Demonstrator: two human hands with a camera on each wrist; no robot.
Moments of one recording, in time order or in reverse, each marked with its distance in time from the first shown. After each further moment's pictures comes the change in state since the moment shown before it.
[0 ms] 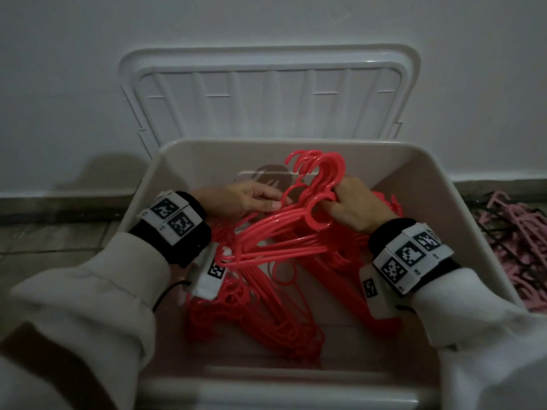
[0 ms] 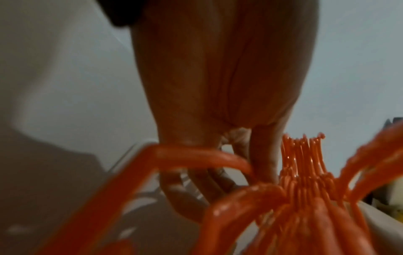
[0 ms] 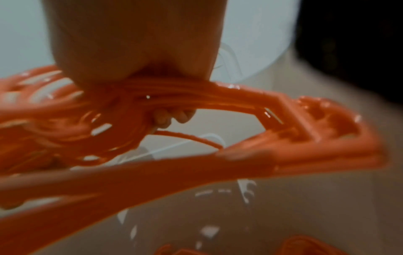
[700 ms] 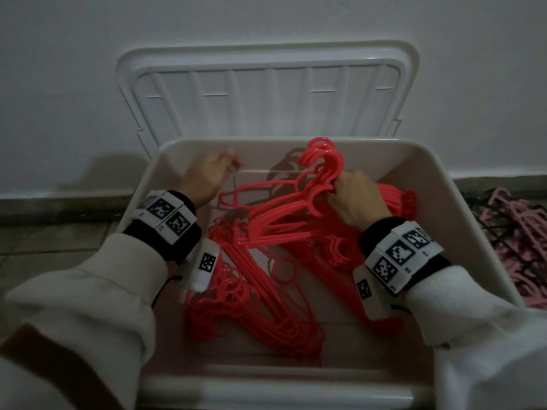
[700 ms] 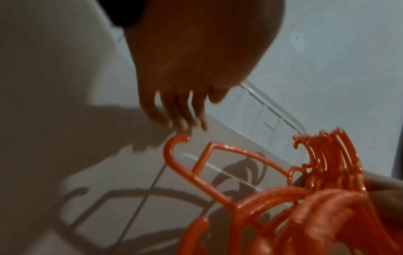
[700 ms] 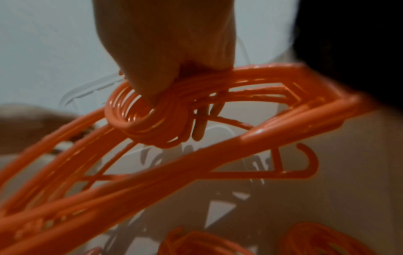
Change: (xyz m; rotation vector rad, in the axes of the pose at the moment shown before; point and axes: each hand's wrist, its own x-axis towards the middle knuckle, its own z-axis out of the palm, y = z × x) left_hand -0.001 -0.020 -0.030 0.285 0.899 0.052; right_hand 0.003 -0.004 0.004 -0.349 0.092 0.265
